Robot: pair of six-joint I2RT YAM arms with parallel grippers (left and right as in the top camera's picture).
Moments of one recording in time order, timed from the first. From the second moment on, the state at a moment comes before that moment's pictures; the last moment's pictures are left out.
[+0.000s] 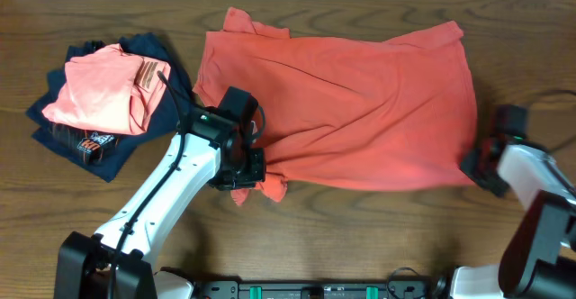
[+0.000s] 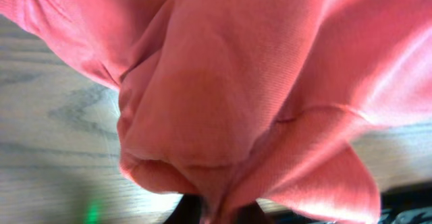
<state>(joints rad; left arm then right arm) -0.40 1.50 1.06 -1.10 0.23 -0.43 -0.37 1.60 0.79 -0.60 0.24 0.49</state>
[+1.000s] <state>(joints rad) -0.67 1.50 0.87 -0.93 0.33 -0.75 -0.59 1.40 0.89 -0.71 0.22 0.46</state>
